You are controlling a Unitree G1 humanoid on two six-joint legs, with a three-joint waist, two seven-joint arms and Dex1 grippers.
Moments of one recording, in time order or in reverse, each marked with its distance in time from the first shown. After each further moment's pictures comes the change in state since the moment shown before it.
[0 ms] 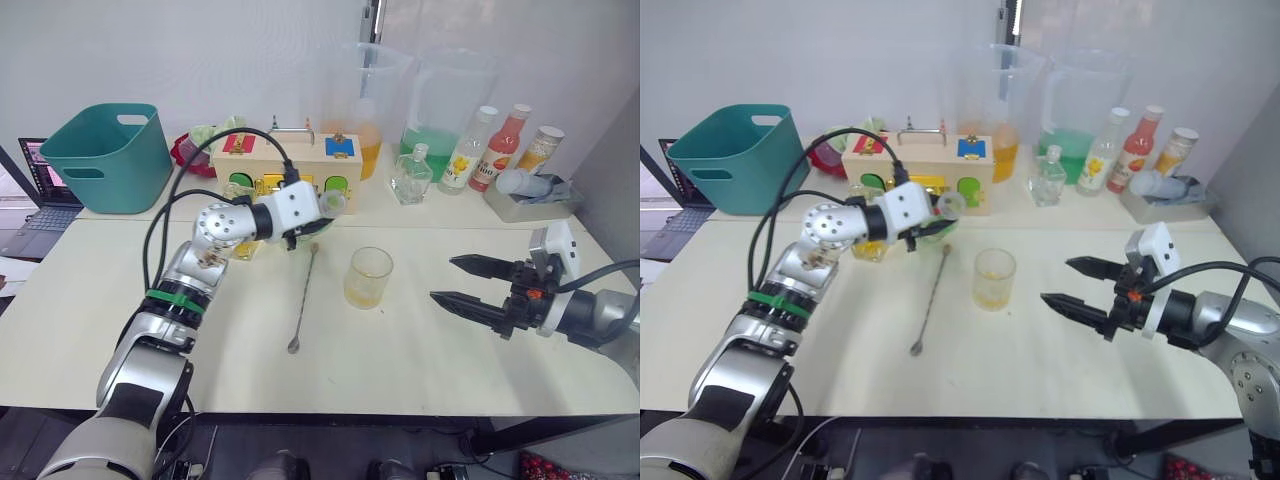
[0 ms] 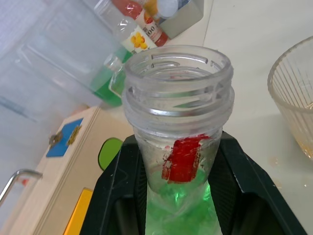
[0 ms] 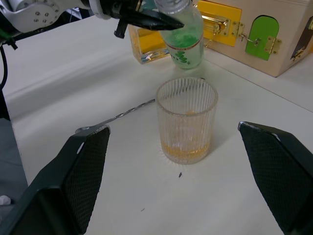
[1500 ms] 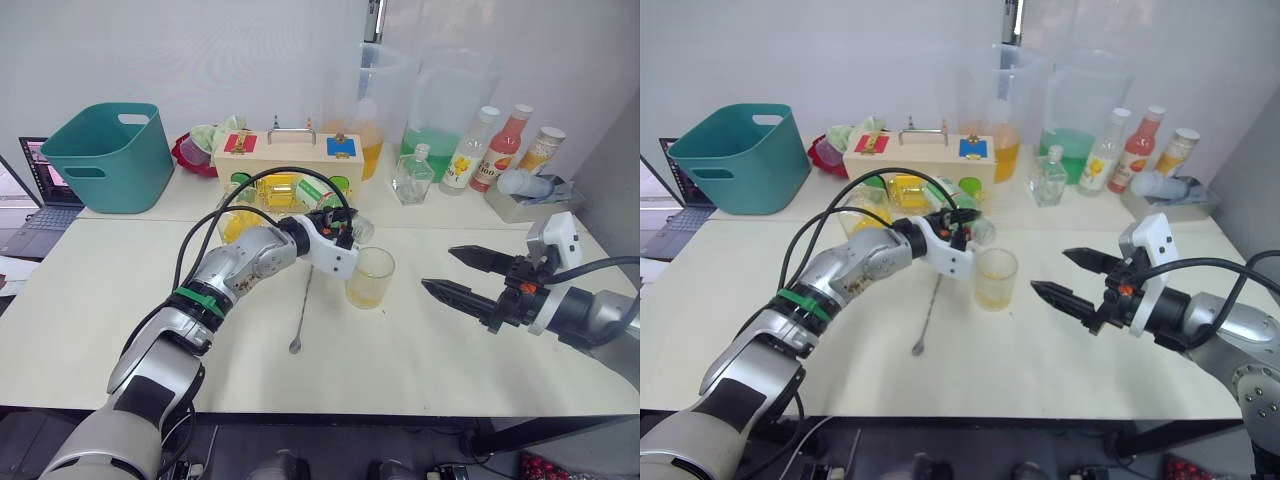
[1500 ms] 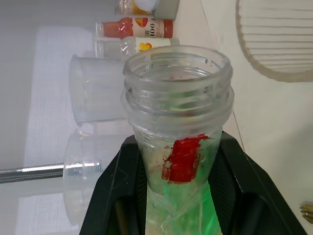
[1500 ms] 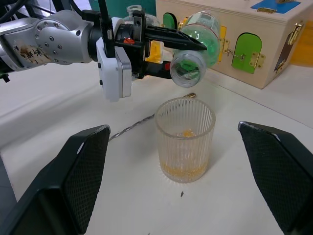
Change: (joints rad) left arm -0.023 -0.001 -0.215 0.050 0.642 -0.269 0.525; right arm 0.009 -0.005 -0.028 -0.112 0.149 0.064 -0.218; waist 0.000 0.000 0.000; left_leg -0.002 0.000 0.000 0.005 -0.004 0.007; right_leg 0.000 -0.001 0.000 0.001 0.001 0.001
